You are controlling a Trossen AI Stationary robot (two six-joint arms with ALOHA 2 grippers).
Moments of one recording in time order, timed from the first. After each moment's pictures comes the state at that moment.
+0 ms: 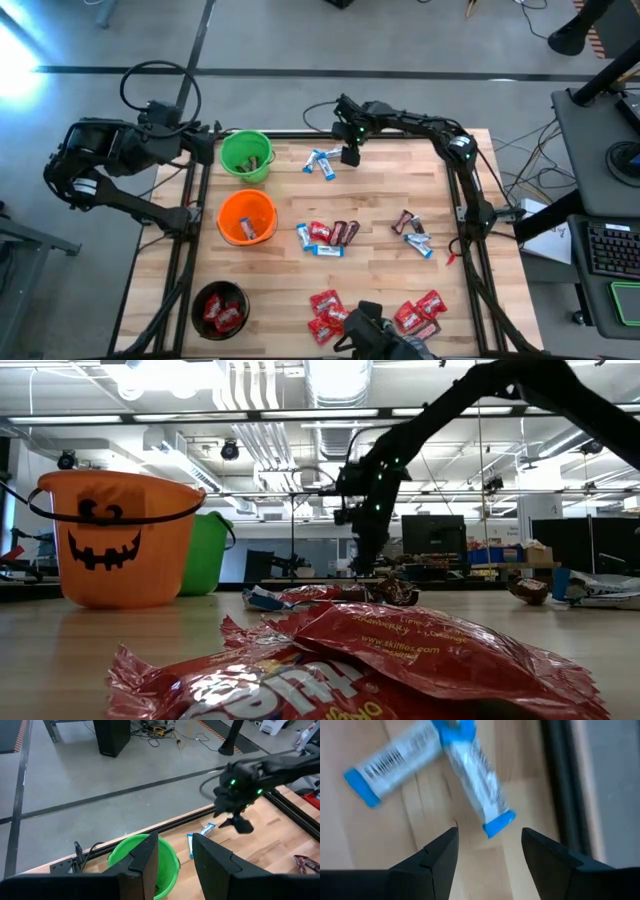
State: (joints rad) left arm -0.03 1.10 1.81 -1.56 -0.87 -0.87; right arm -0.67 2.18 1.75 -0.79 -0.11 -0.47
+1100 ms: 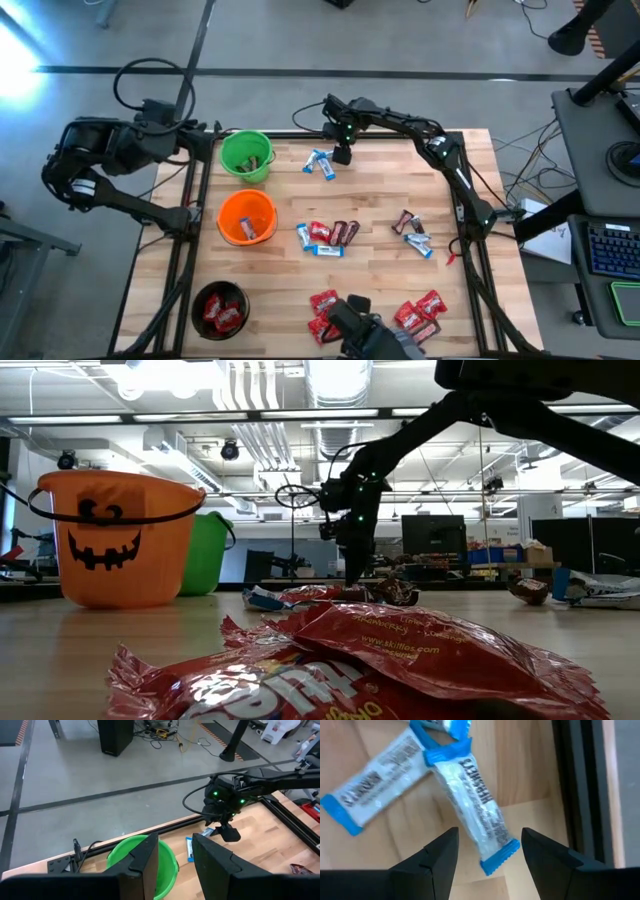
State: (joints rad) left arm -0.02 1.08 1.81 -1.56 -0.87 -0.90; right arm -0.67 2.40 2.06 -0.99 -0.13 -0.44
